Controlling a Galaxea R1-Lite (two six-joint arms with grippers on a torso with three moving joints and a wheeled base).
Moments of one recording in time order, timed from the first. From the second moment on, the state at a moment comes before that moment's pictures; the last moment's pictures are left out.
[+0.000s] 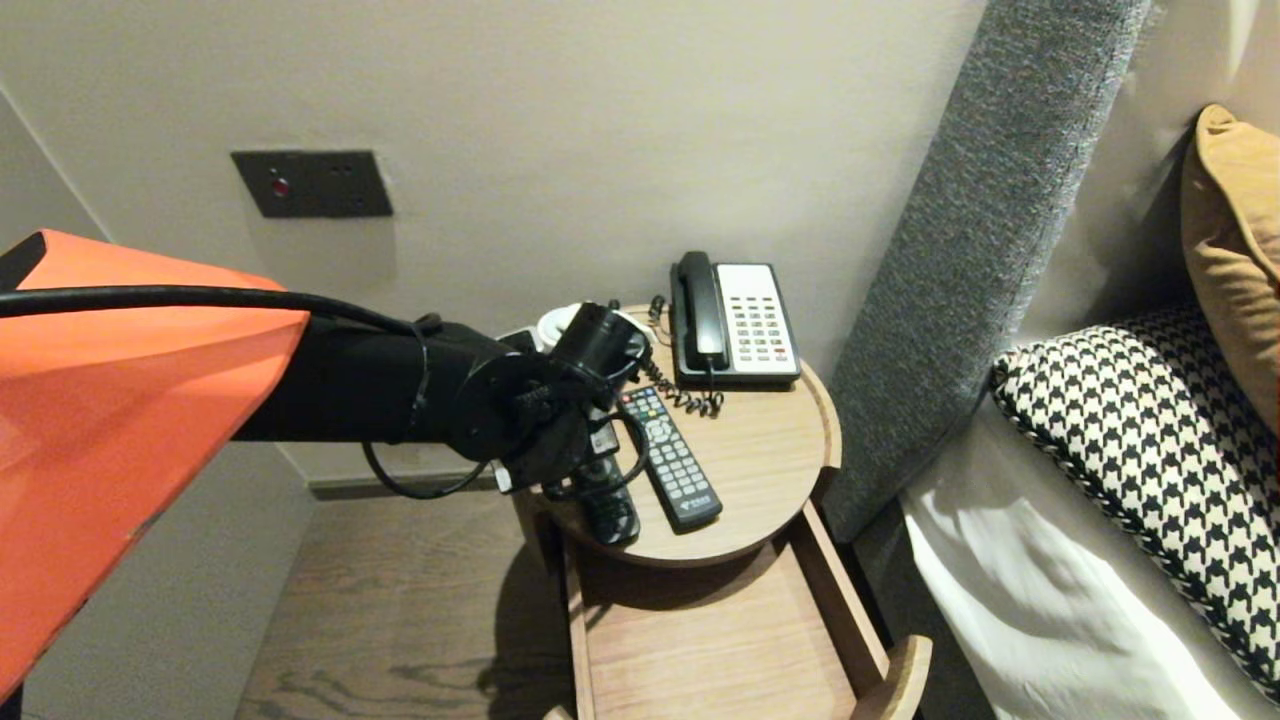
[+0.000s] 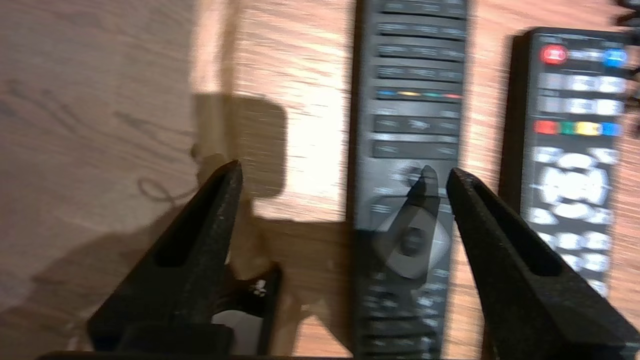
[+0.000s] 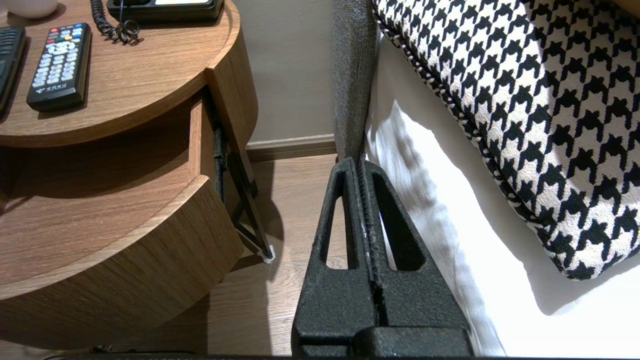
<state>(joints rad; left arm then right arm) -0.74 2.09 -1.54 0.33 0.55 -0.90 -0.01 0.00 0.00 -0.09 -0.02 0.02</state>
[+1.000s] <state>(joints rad) -0.76 2.19 -1.67 0.33 0.55 -0.89 -0.01 0.00 0.00 -0.09 -0.02 0.02</state>
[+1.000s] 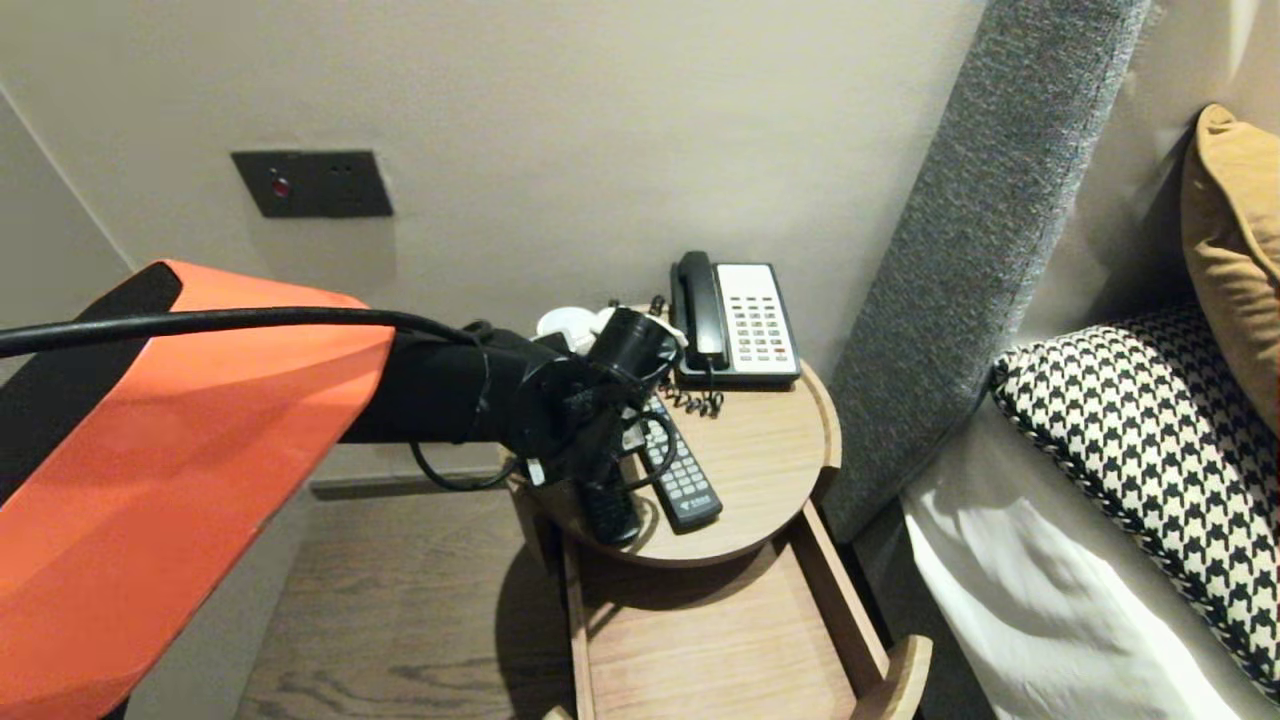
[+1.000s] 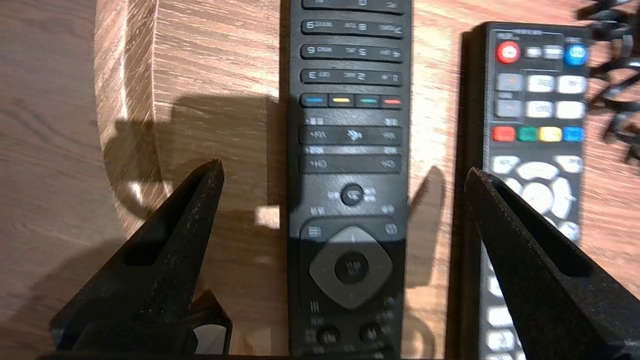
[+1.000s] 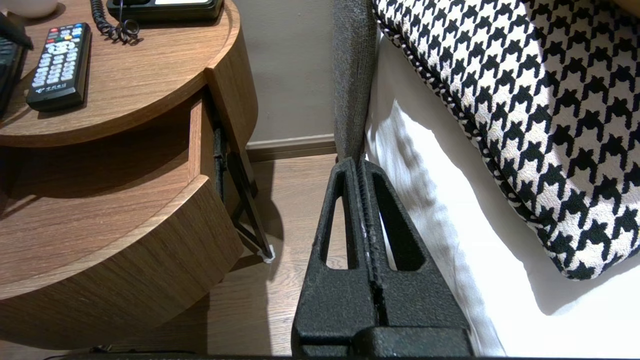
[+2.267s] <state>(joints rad) -0.75 2.26 -1.71 0.37 0.62 -0.83 -0.01 0.00 0.00 -0.09 -0.02 0.02</state>
